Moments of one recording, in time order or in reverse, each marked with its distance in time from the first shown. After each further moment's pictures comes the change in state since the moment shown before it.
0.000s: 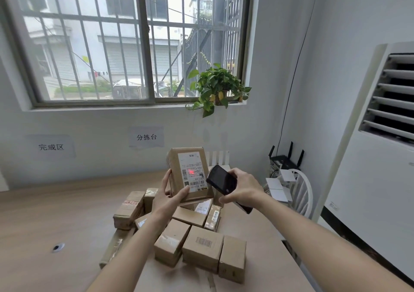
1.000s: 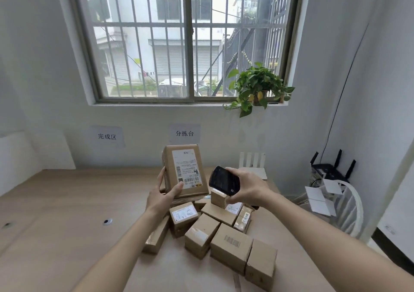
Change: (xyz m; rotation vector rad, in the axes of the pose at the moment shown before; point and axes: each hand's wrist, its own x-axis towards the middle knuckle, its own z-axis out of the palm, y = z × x) left_hand -0.022 -0.003 -0.088 0.050 0.224 -0.042; right_hand 0.023 -0.052 0.031 -0.150 -0.129 -0.294
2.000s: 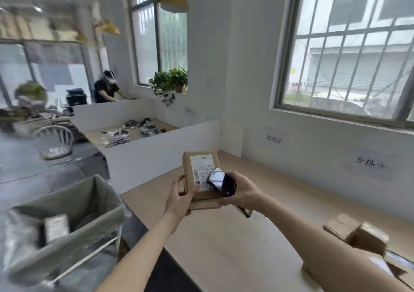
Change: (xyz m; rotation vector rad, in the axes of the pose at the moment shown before) left_hand -0.196 -0.064 -0.507 -0.060 0.698 -0.096; right_hand 0.016 -0.549 0.271 0.351 -0.419 -0.641
